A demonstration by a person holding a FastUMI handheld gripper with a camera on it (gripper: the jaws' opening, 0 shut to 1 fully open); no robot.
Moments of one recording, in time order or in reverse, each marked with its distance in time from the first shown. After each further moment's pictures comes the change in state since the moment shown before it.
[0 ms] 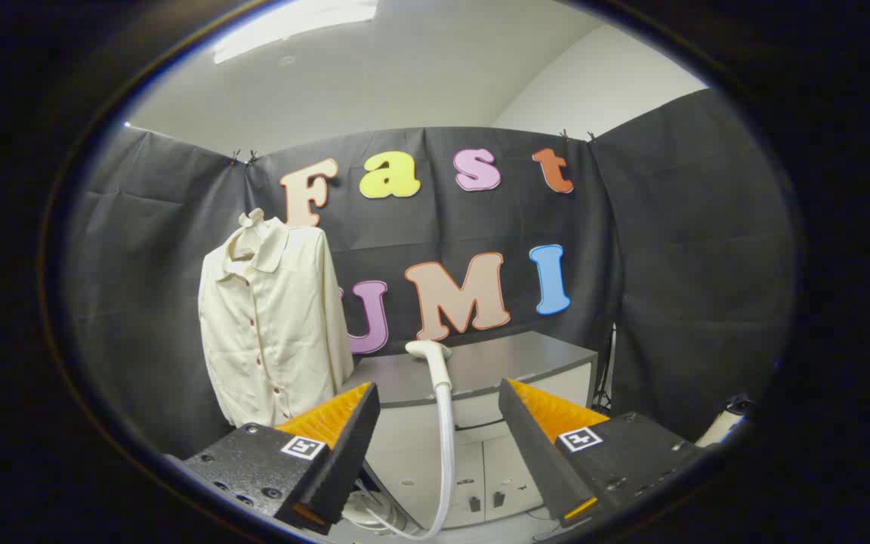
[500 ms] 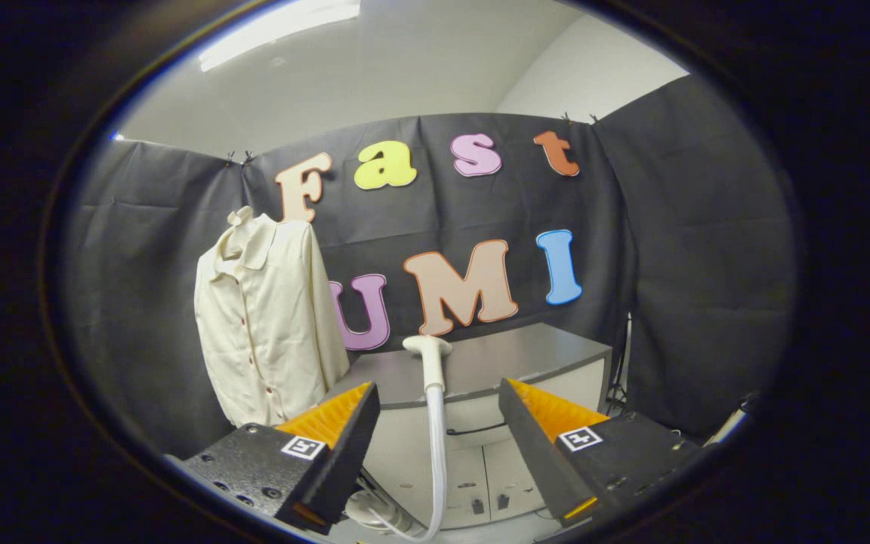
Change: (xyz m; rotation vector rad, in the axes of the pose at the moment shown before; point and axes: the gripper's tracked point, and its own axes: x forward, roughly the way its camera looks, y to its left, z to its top) arm 0.044 -0.020 -0.005 0.015 0.038 0.067
